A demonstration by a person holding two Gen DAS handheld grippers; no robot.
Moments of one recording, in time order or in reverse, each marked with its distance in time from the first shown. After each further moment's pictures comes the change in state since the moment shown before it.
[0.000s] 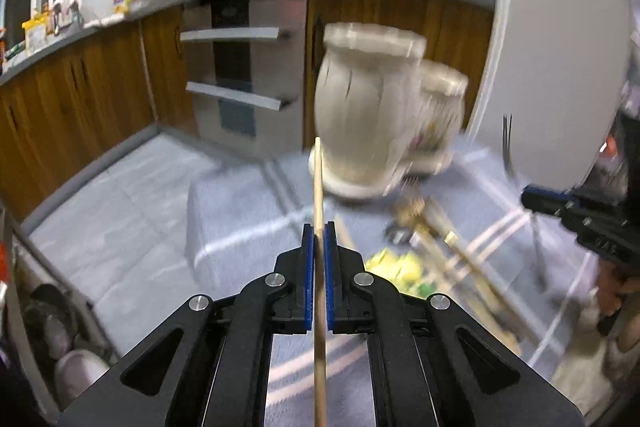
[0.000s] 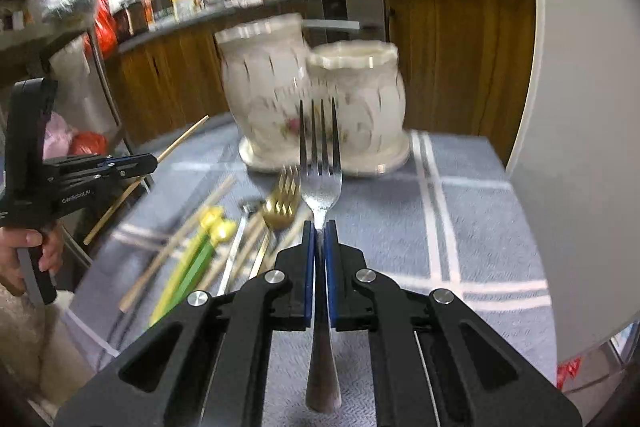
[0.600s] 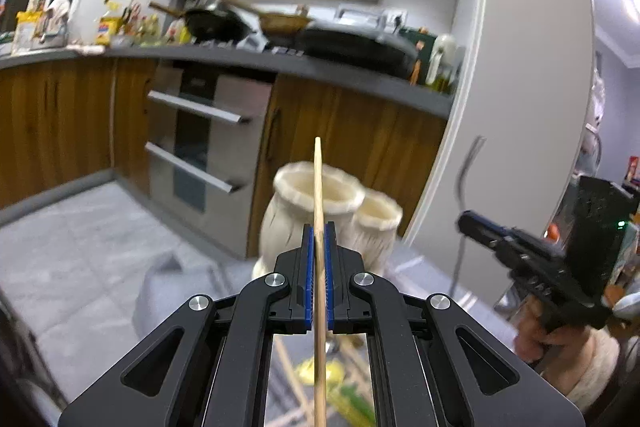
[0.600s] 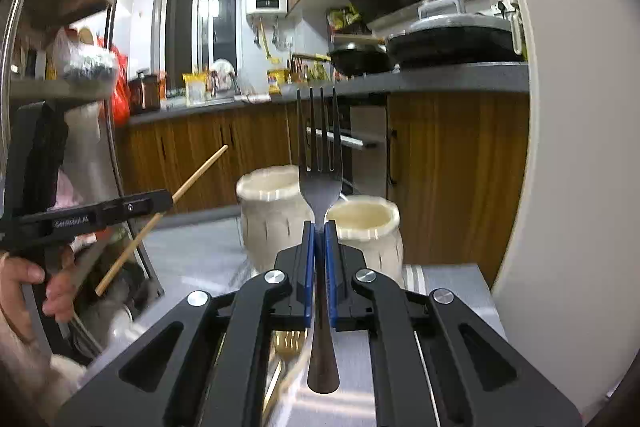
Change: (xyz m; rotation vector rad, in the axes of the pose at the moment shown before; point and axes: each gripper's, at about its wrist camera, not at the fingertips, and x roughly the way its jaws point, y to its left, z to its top) left arm -0.026 -0.005 0.063 -0.090 -0.255 -0.201; right arm -0.015 0.006 0.069 -0.028 -0.326 -0.011
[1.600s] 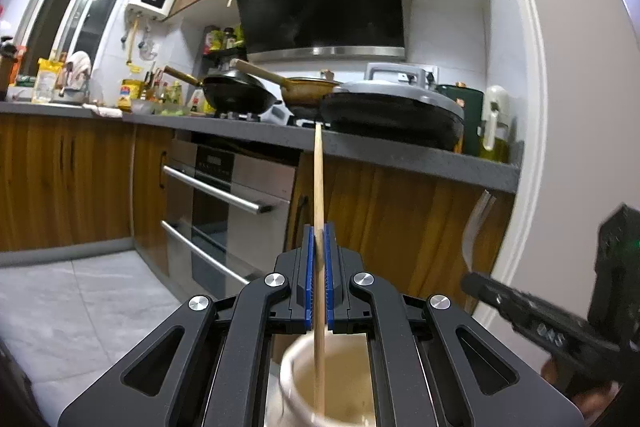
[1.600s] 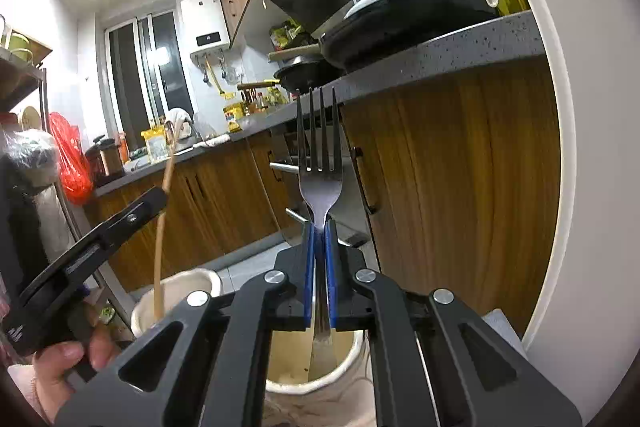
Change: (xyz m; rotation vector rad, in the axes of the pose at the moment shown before) left arm 0.109 0.003 0.054 0.041 -0.254 0.151; right arm 0.097 -0.064 0.023 0.218 -0.049 -0.068
